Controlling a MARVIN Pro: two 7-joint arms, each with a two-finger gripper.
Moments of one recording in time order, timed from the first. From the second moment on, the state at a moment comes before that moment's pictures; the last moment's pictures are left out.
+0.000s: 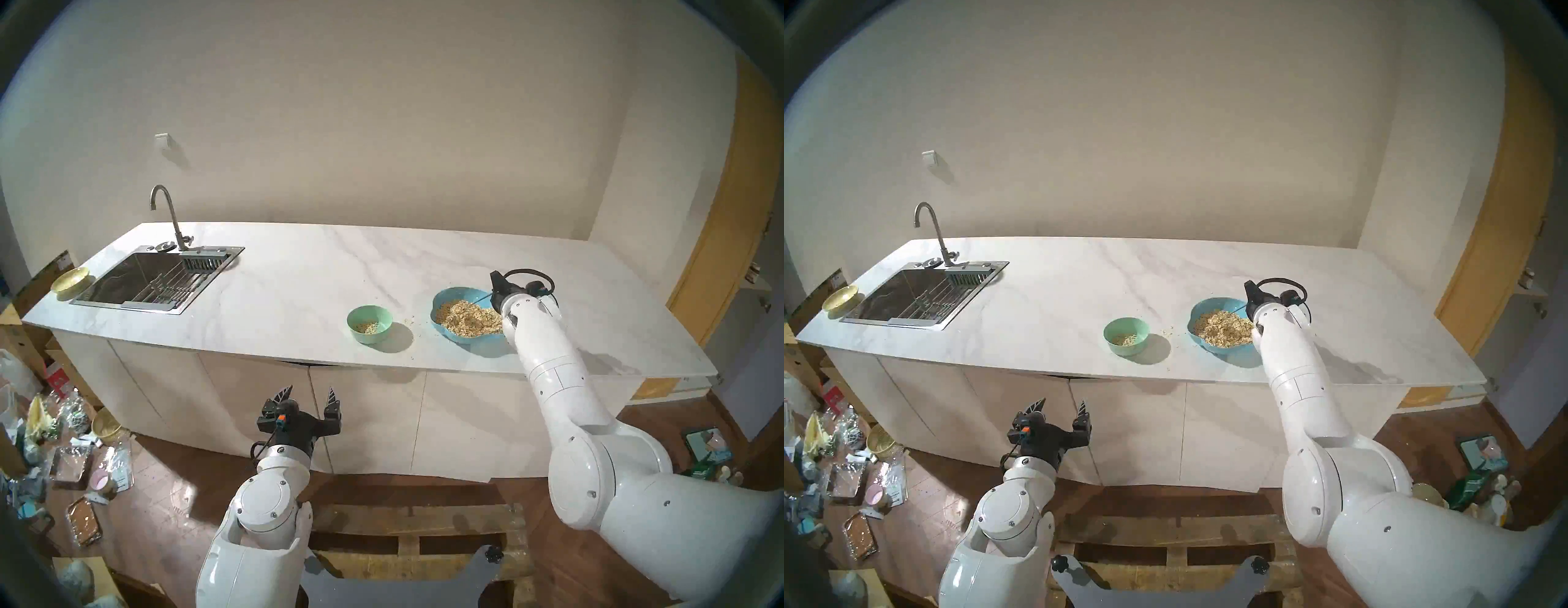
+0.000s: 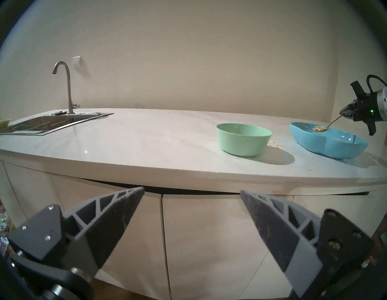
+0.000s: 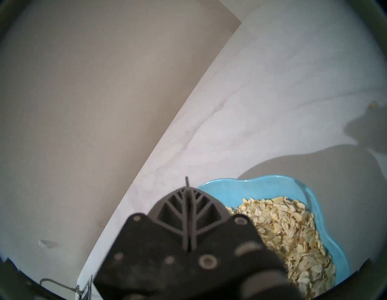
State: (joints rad) left arm 1.91 -1.57 -1.54 -1.78 -0.01 -0.02 0.03; right arm -0.82 -1.52 1.66 -0.82 0.96 0.17 -0.19
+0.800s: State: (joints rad) left arm 1.91 -1.57 -1.54 -1.78 -0.01 -0.02 0.03; right arm -0.89 -1.60 1.62 -1.00 0.98 0.20 -0.28
